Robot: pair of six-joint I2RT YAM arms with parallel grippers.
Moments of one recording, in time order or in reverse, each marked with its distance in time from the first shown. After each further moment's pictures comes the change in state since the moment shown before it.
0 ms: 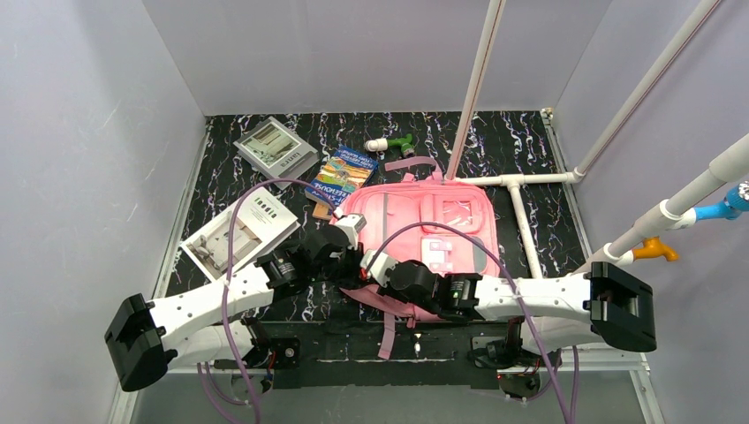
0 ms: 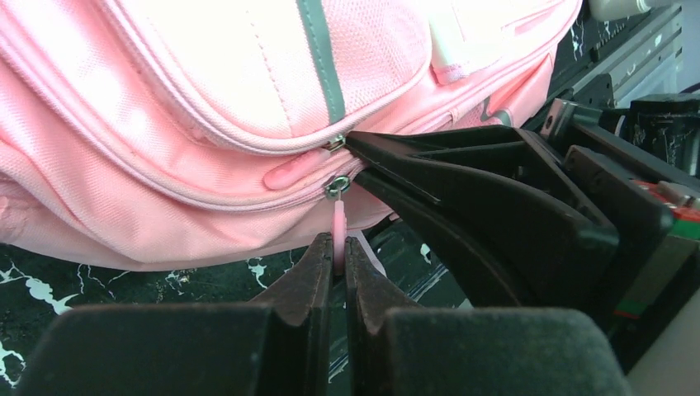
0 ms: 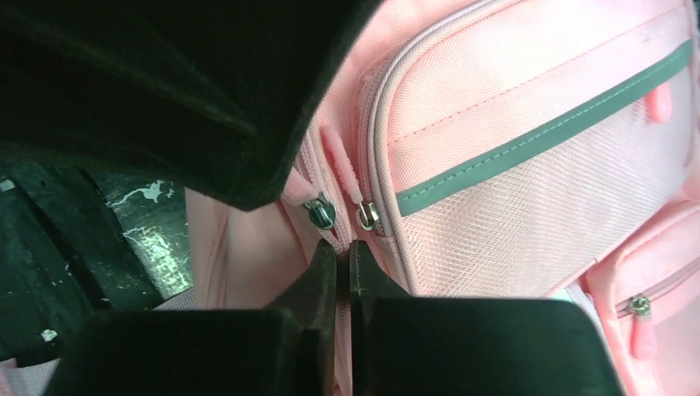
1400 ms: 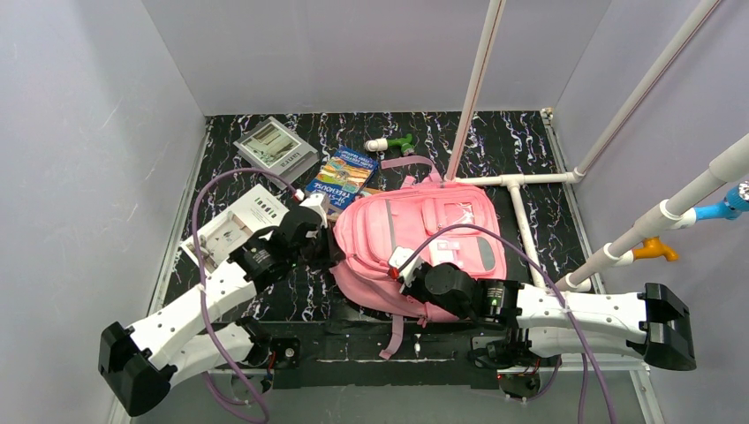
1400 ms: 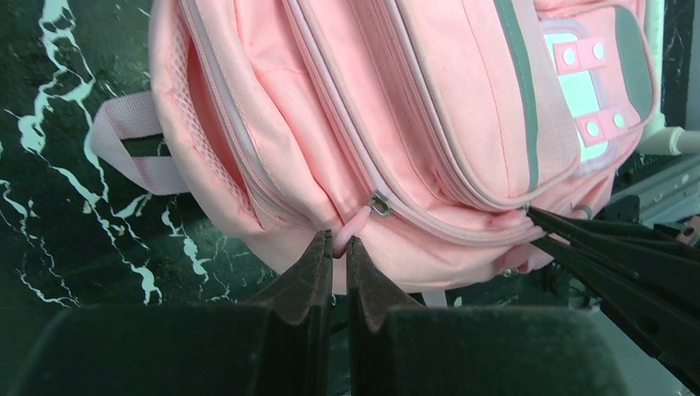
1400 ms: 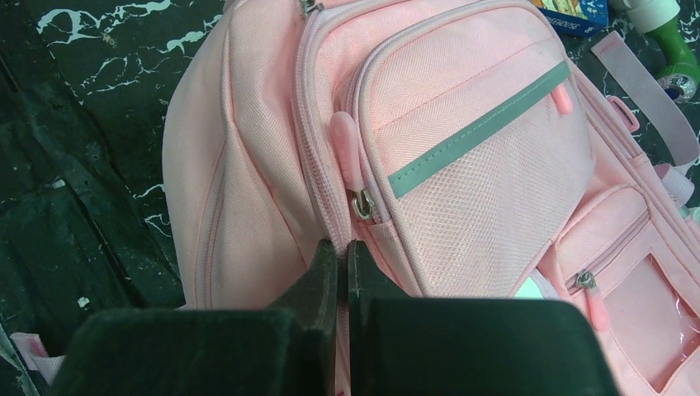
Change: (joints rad) left arm 0.222 -0.105 0.089 -0.240 -0.123 0.004; right arm 0.012 -0.320 -0.109 -0.042 0.027 0.008
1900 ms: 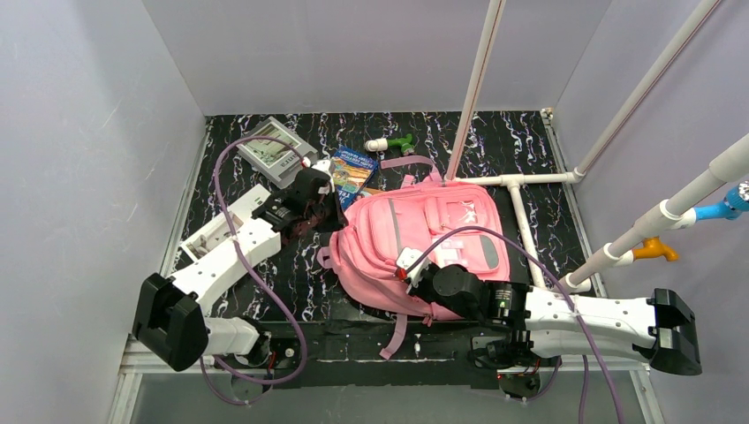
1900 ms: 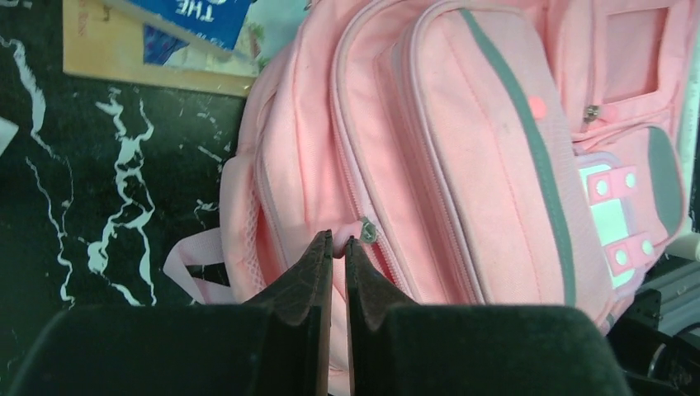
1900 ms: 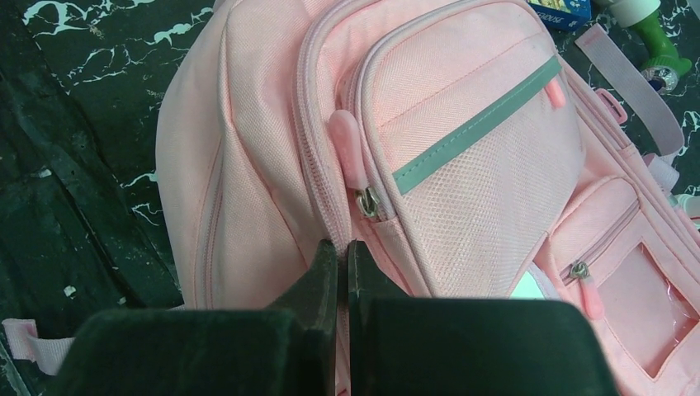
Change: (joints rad) left arm 0.164 0.326 0.172 0.114 -0.010 0.090; right arm -0.002 -0.072 -0.035 -0.018 0.008 -0.008
